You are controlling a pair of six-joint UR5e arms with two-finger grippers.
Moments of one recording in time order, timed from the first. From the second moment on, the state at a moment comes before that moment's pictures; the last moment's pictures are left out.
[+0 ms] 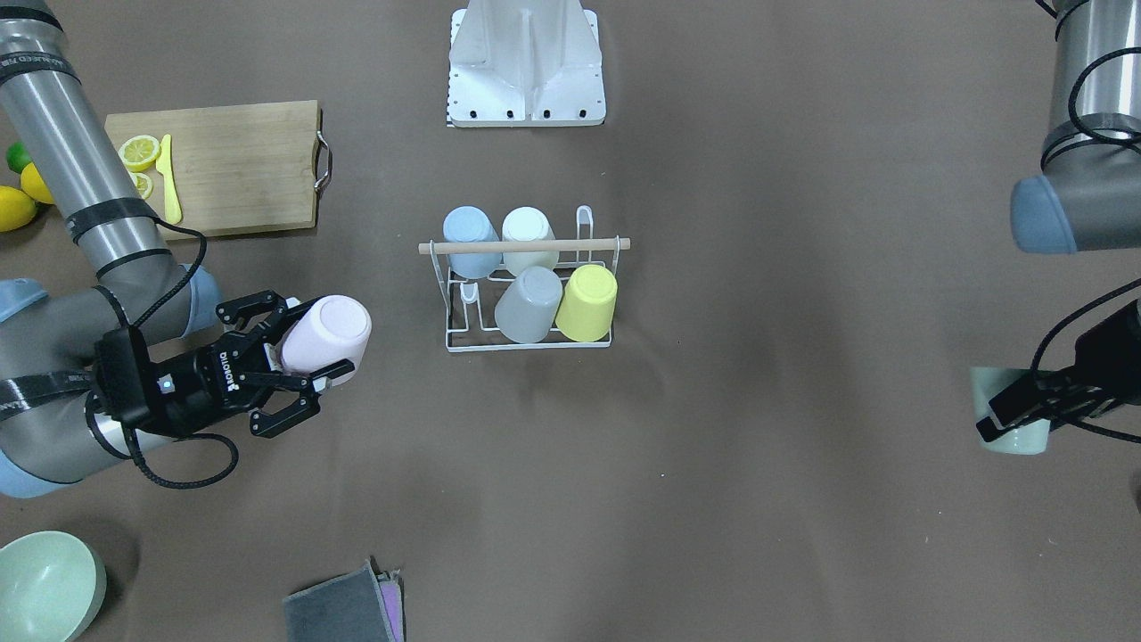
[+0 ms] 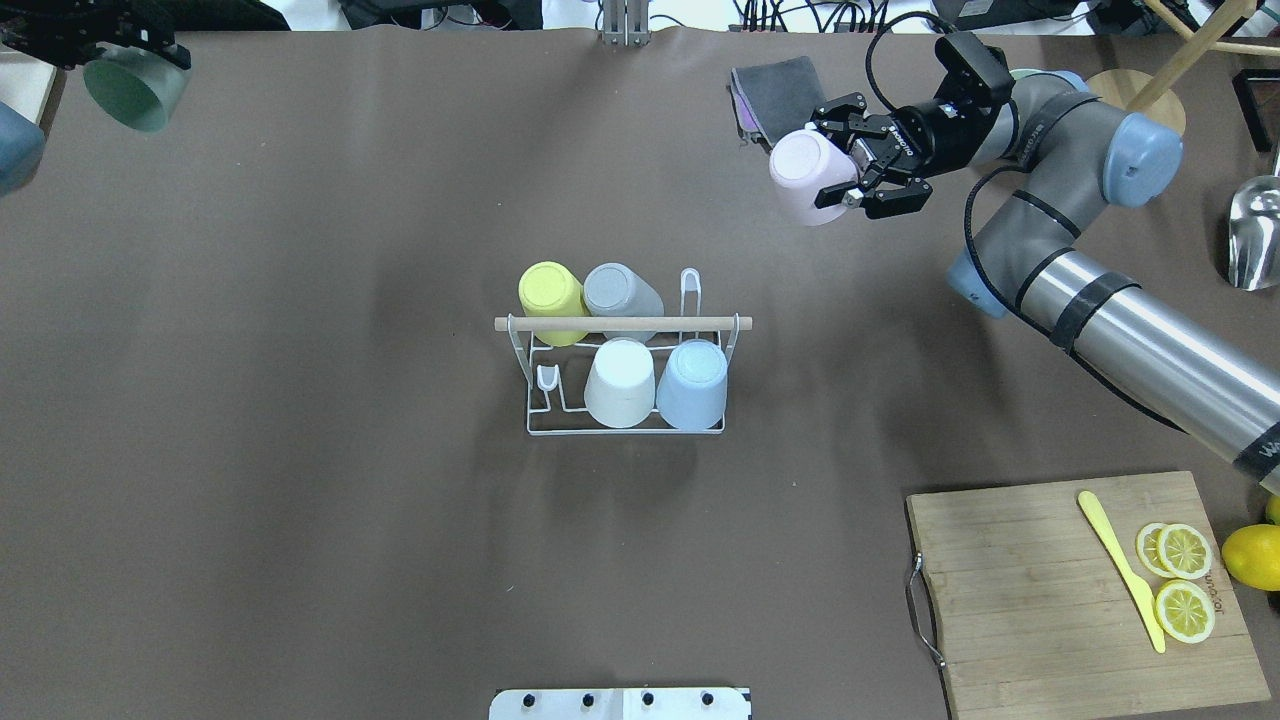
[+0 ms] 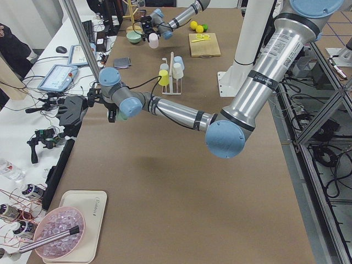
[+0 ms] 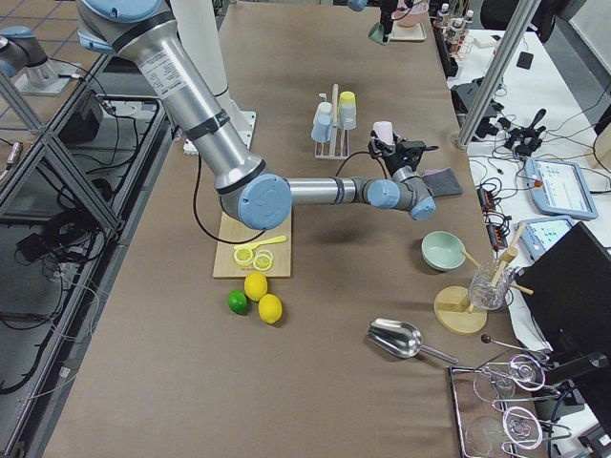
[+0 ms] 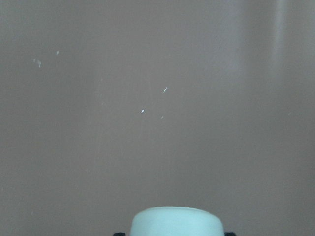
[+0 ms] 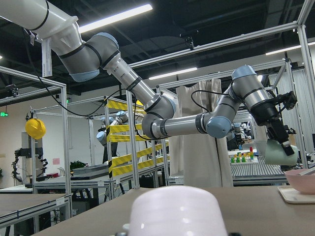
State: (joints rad) left arm -1.26 -2.06 -1.38 -2.16 -2.26 -0.90; right arm 0.94 -0.90 0.95 -1.68 3.99 -1.98
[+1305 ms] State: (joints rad) left arm -0.92 -2.03 -1.63 -2.75 -1.36 -1.05; right arm 0.76 -0.84 0.95 -1.64 4.07 -2.02
